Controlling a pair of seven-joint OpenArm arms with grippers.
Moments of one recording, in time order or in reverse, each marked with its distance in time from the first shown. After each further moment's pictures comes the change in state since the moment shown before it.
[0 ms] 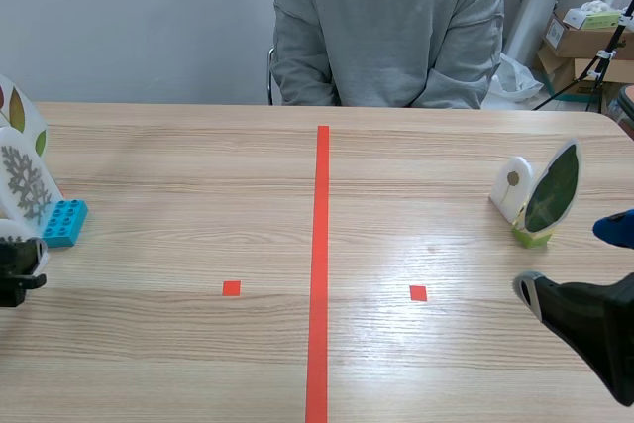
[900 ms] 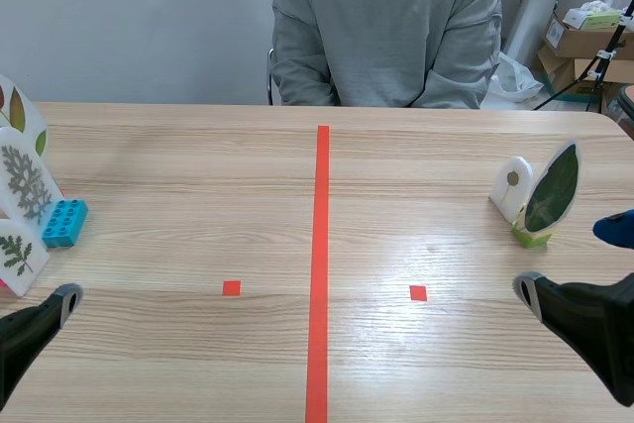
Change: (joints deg) left arm 35.6 -0.4 0.0 44.2 -5.2 -12.5 -0.5; right arm 0.0 0.0 0.0 0.0 0.0 0.0 0.0
